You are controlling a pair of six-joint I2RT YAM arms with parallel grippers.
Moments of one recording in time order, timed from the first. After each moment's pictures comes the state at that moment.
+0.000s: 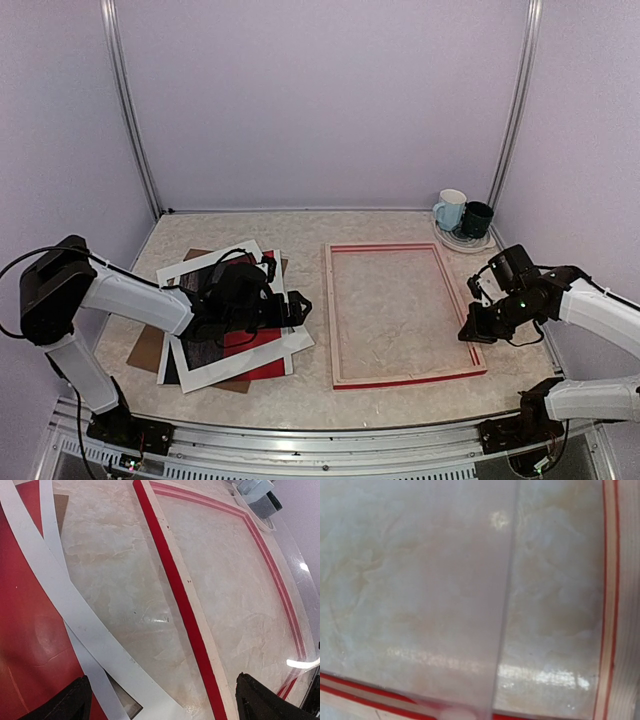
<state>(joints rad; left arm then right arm) -0.88 1.68 0.74 0.33 -0.13 -0.71 0.38 1.01 0.65 -0.75 -0.22 0.44</state>
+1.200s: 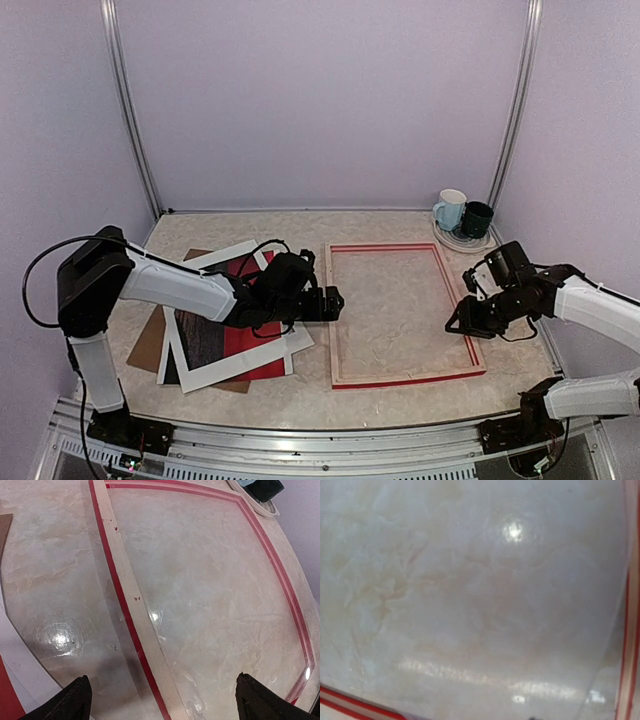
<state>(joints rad) -0.96 1.88 1.06 0.14 -0.20 -0.69 0.38 1.06 0.65 -0.65 -0.24 0.47</state>
